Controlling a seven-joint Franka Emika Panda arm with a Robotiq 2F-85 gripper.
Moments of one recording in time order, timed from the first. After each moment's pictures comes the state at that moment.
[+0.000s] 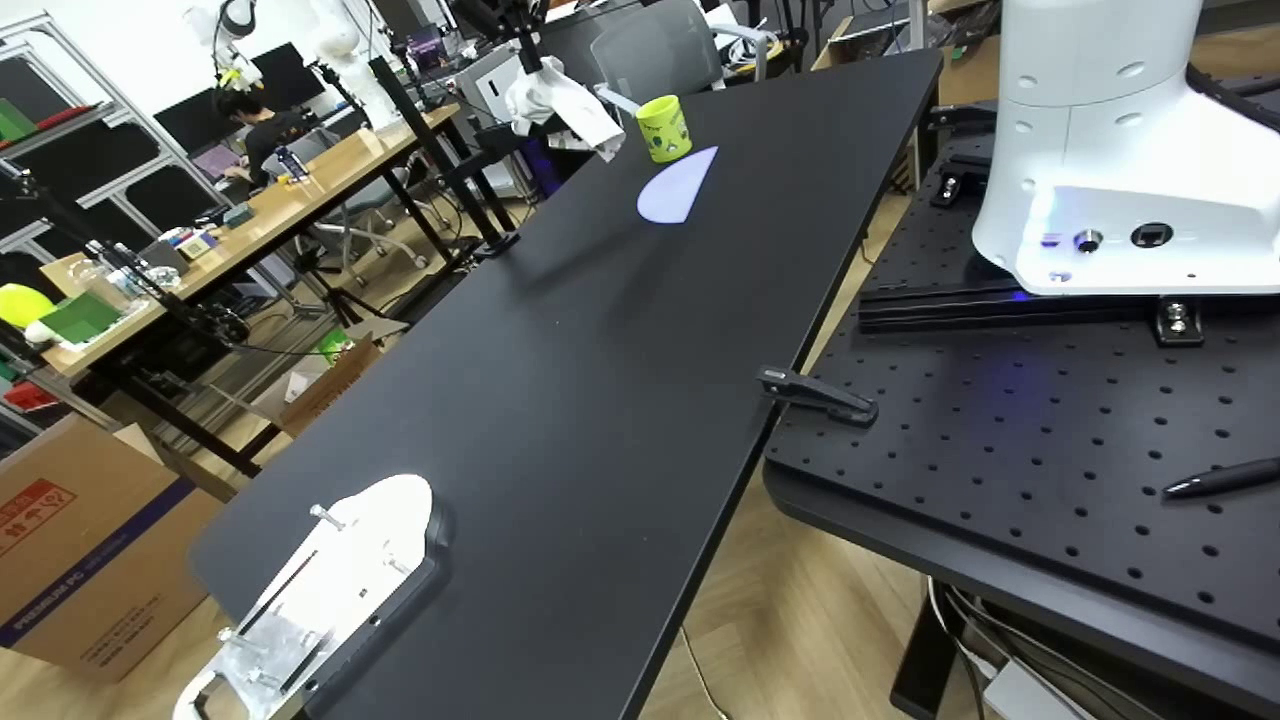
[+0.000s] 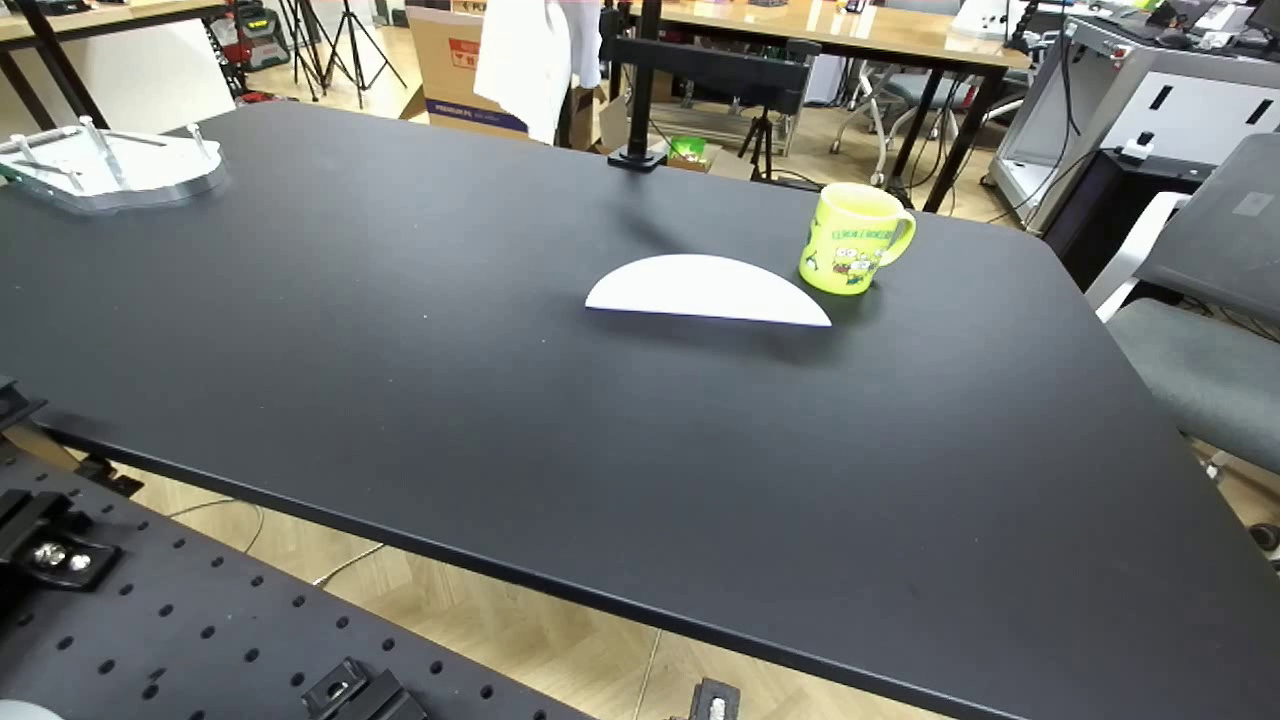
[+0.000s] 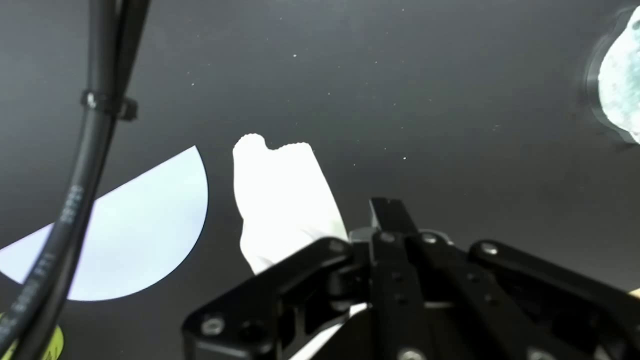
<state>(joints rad) 0.00 0.04 0.03 -2.03 0.24 1.96 0.07</state>
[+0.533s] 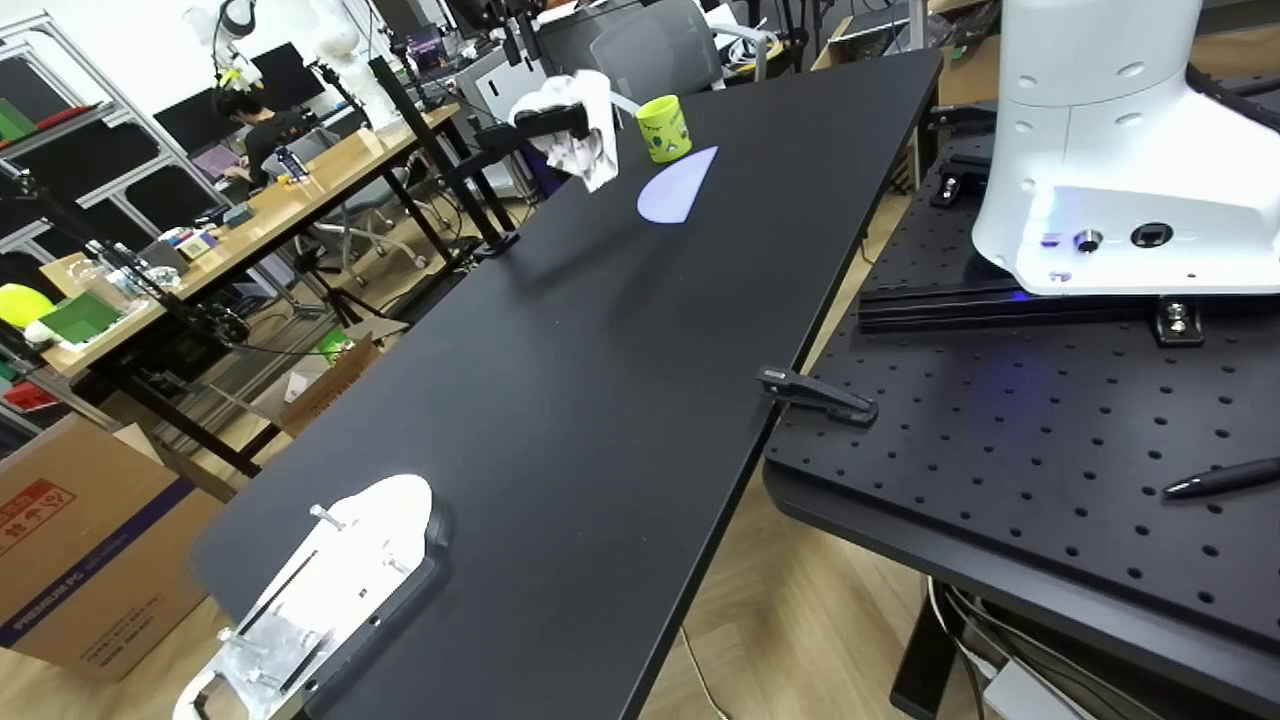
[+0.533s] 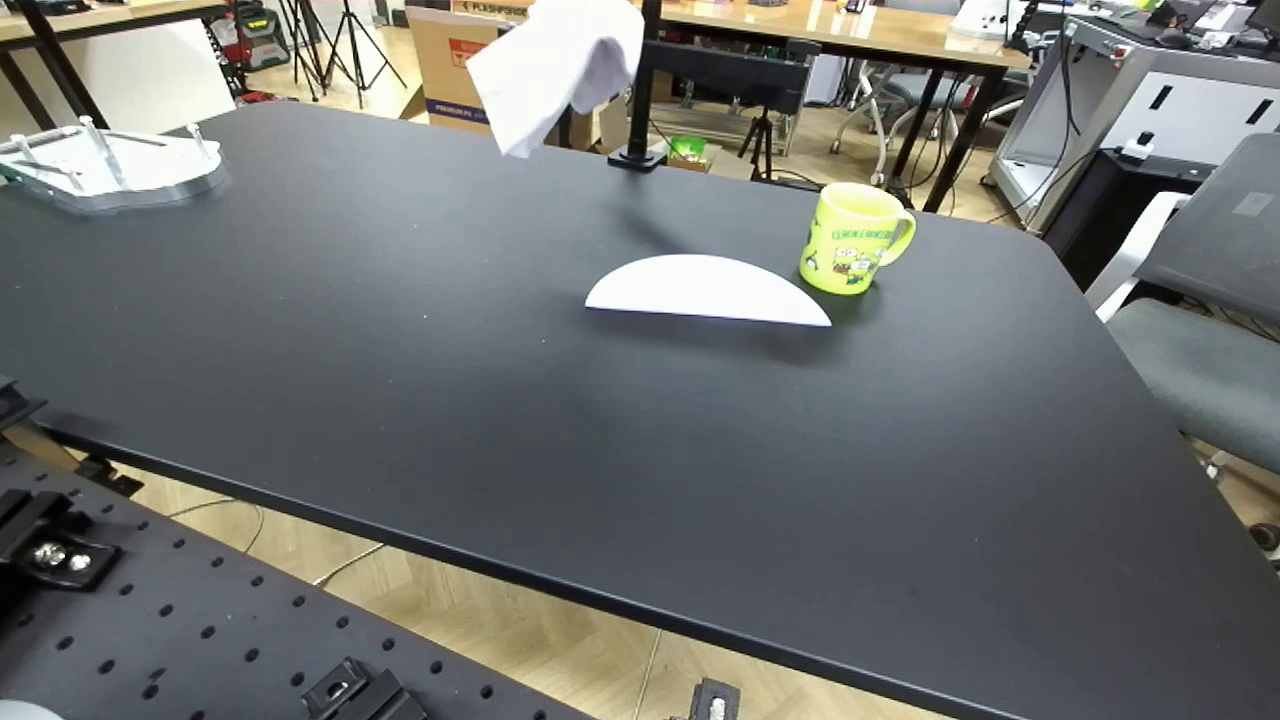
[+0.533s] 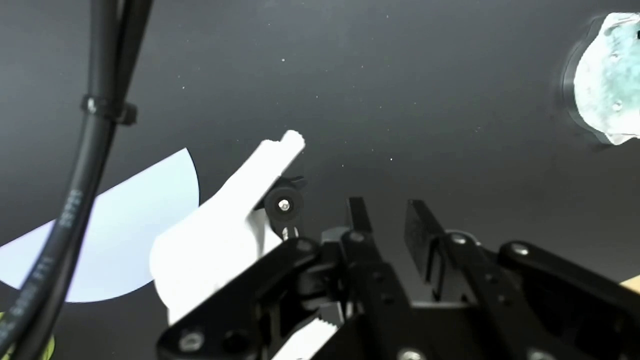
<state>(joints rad) 0.00 0.04 0.02 -2.00 0.26 1.91 0.05</state>
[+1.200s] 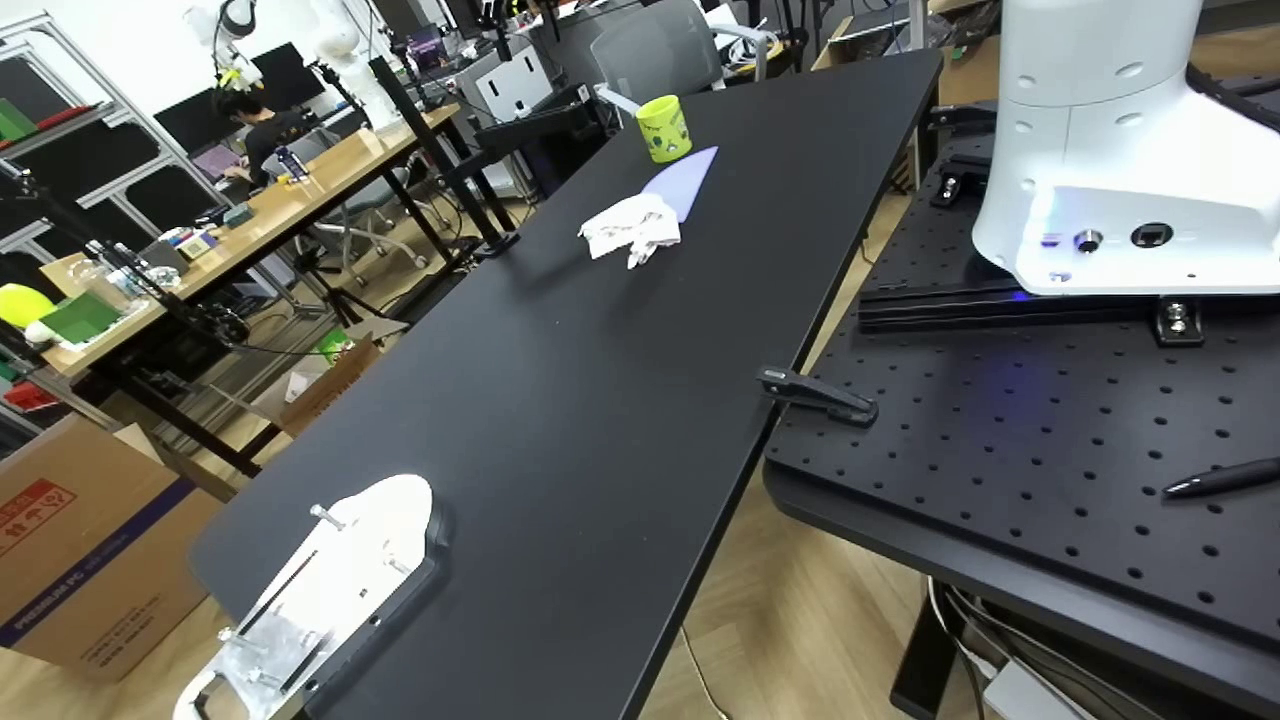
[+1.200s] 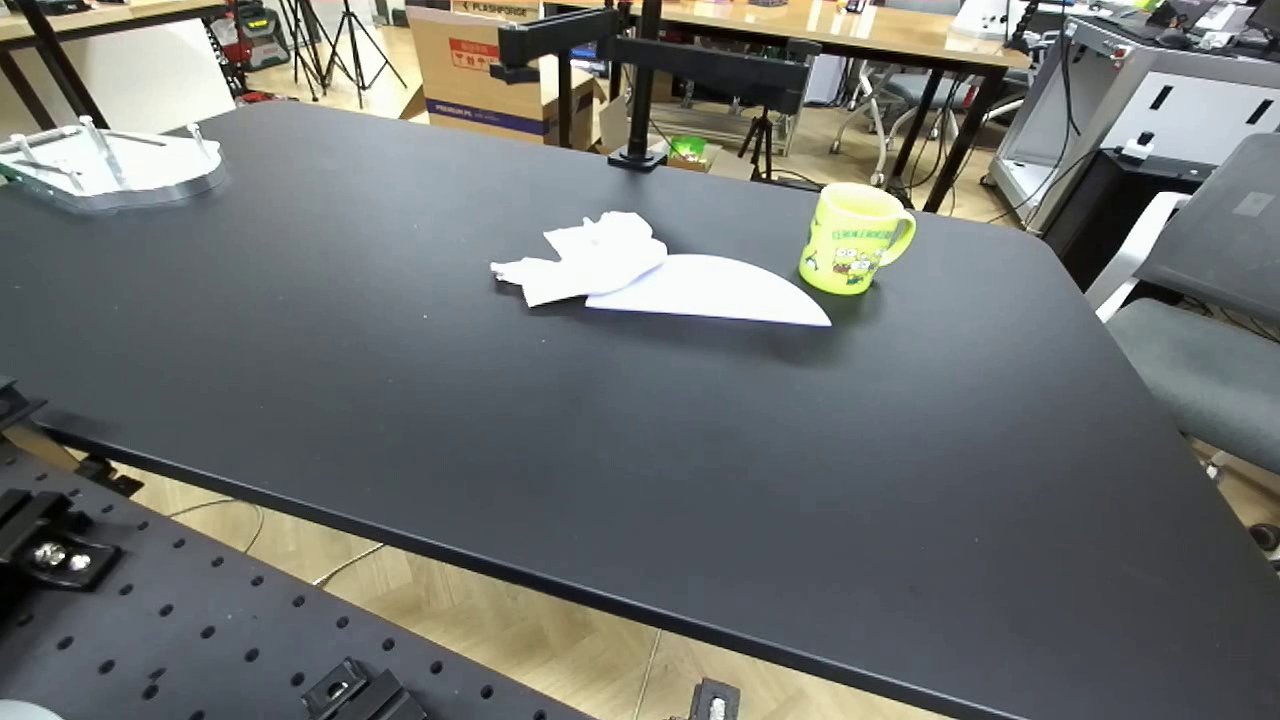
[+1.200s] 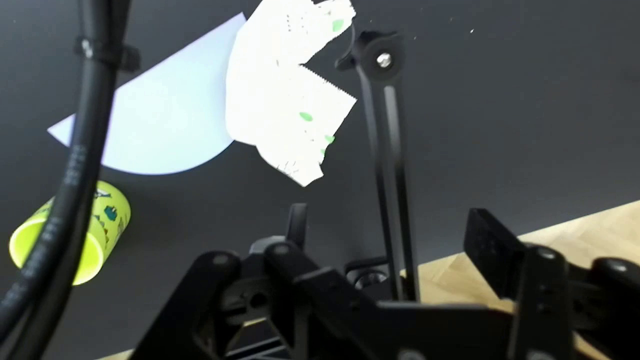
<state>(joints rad) -0.02 0.03 -0.01 -2.09 0.15 2.27 0.05</state>
